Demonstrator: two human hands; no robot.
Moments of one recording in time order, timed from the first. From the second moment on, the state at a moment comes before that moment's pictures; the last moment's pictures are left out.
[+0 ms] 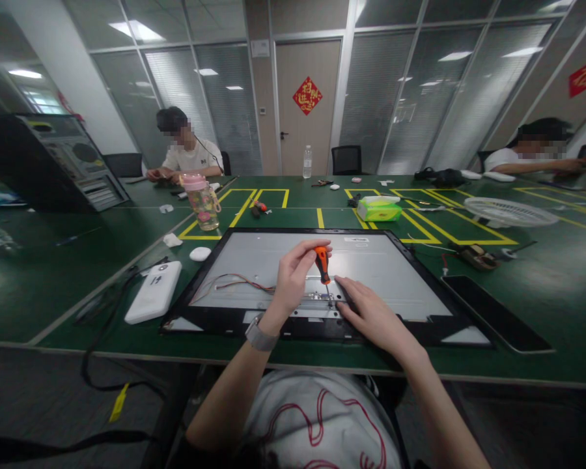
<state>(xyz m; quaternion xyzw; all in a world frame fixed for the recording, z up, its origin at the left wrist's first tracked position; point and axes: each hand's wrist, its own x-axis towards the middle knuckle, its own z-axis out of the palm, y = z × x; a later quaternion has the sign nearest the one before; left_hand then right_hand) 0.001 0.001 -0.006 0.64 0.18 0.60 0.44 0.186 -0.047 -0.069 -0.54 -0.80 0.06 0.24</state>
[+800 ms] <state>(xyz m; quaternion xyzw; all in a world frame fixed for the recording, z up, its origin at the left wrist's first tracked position) 0.002 -0.001 -0.006 0.65 0.19 0.59 0.44 0.185 -0.047 -0.068 -0.54 -0.80 0.06 0.25</state>
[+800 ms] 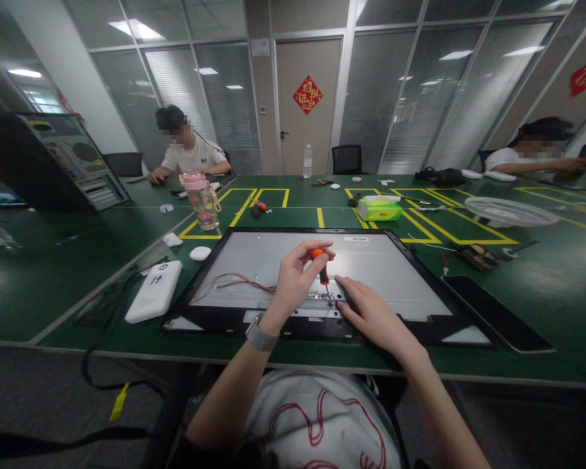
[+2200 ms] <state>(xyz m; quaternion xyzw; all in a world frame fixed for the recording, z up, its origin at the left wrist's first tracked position) 0.001 -0.001 -0.004 0.67 0.23 0.59 0.39 0.186 -0.047 -0.070 -0.55 -0.80 0.07 0.24</state>
